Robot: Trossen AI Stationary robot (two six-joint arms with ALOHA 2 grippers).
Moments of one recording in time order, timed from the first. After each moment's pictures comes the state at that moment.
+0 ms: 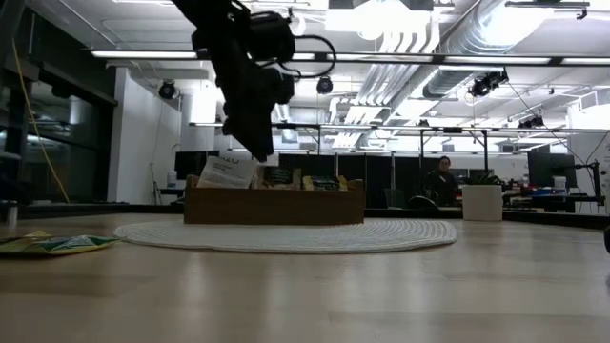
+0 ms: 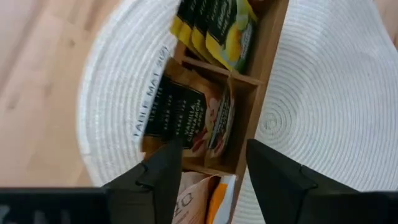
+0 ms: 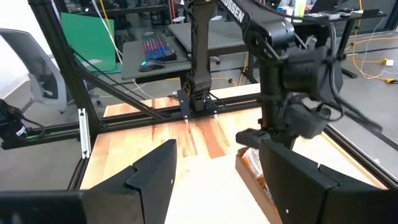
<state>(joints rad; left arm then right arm) 0.31 1.69 1.29 -0.72 0.12 -0.14 0.53 1.11 1.11 -0.28 0.68 0.29</state>
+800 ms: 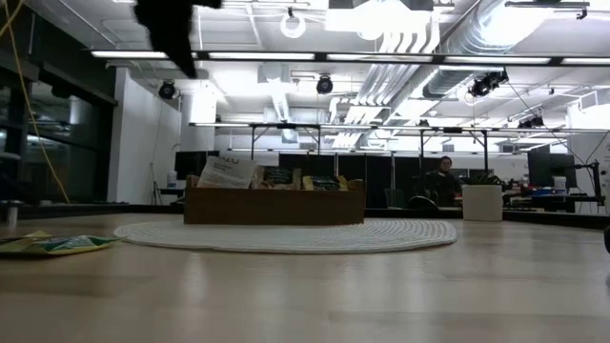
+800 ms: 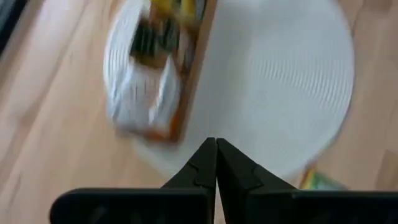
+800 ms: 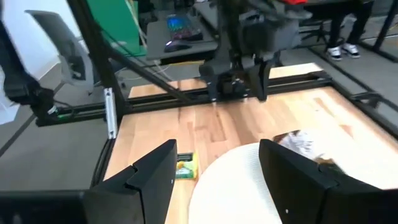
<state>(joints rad) -0.10 1.30 1.24 -1.01 -0.25 -0.39 0.51 1.22 1.11 -0.21 0.56 0.32</state>
